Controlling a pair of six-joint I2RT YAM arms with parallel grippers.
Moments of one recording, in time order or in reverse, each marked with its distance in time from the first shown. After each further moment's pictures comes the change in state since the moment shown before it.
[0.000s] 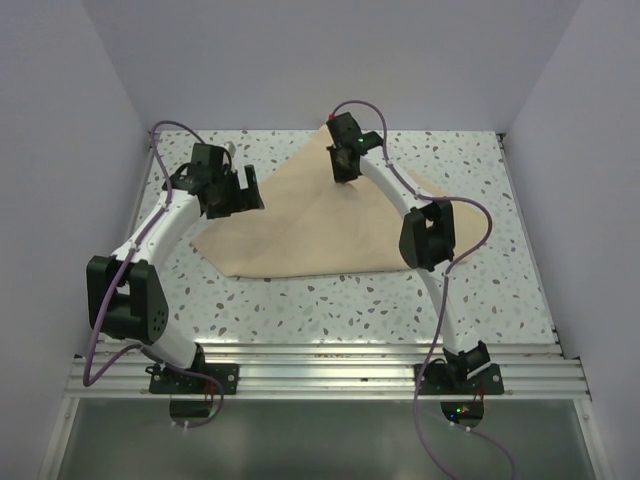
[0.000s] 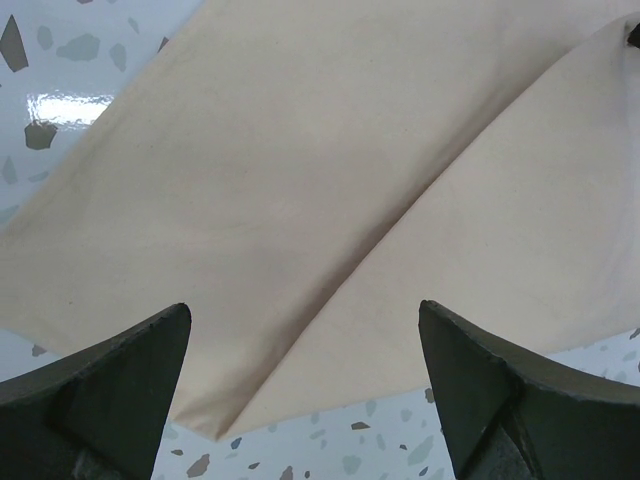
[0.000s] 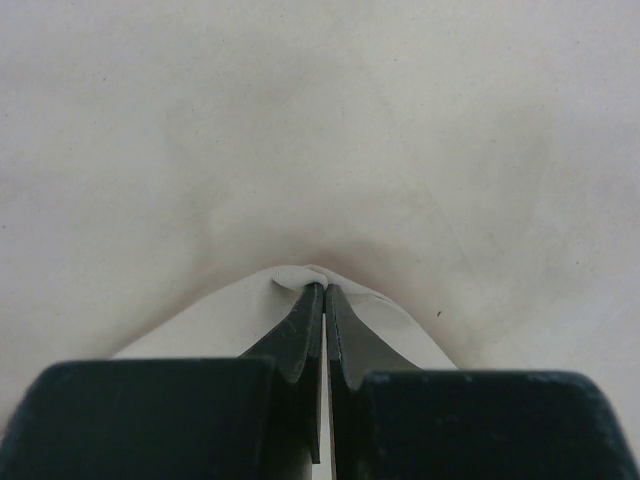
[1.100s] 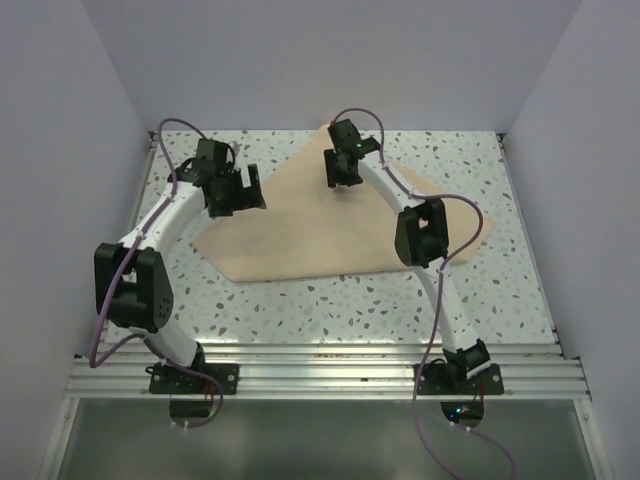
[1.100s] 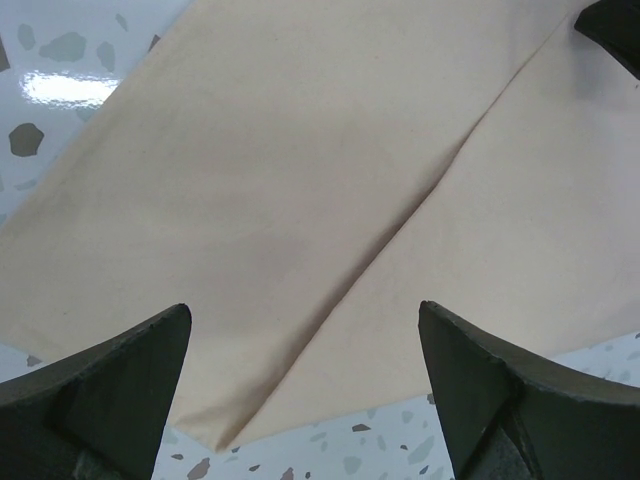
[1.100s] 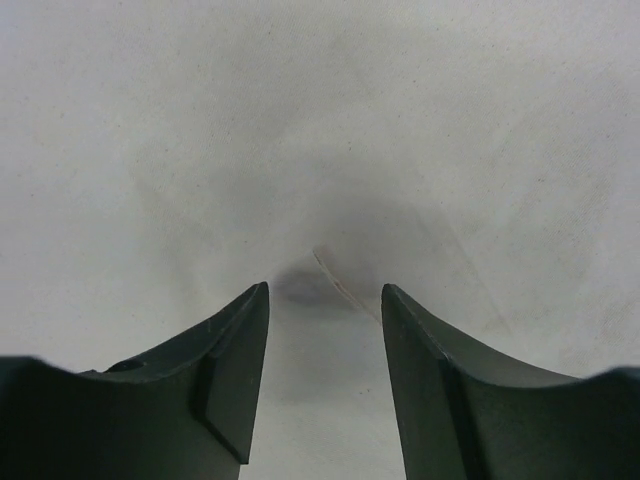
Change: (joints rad) left arm 0.000 0.073 0.066 -0.043 -0.007 0.010; right arm -0.020 0.124 0.063 0.036 -0.049 0.032
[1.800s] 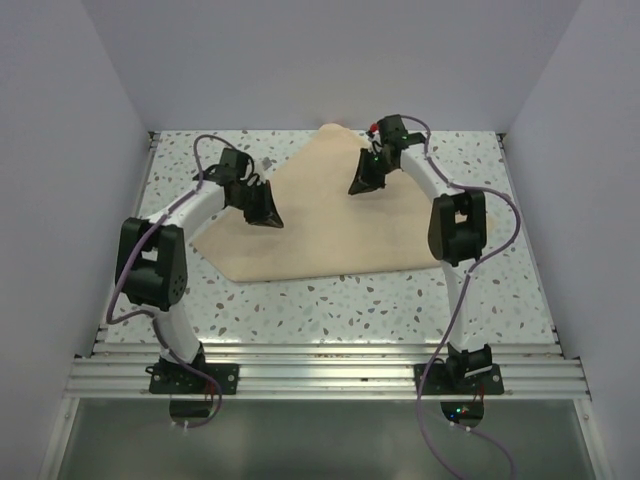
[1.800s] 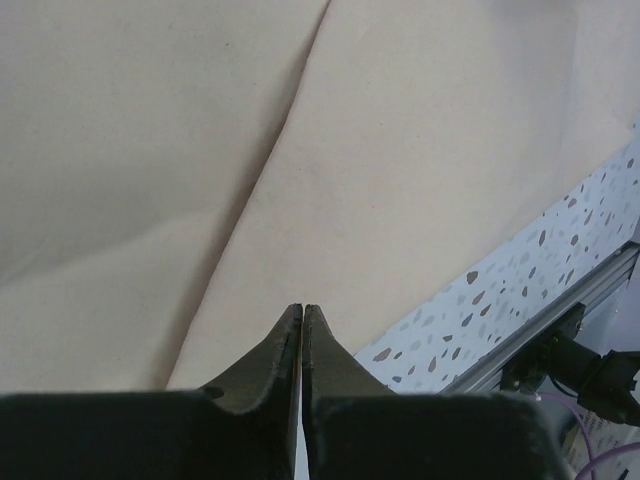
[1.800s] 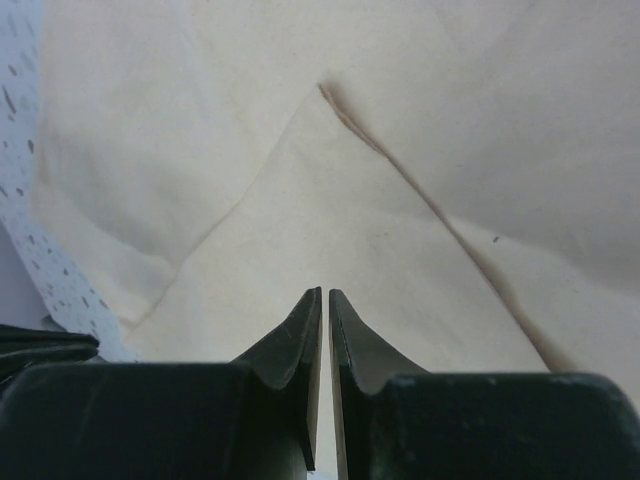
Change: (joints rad) left arm -0.055 0.165 -0.004 0.072 0.379 -0.010; right arm -0.192 -0.236 -0.348 0.019 -0.556 0.182
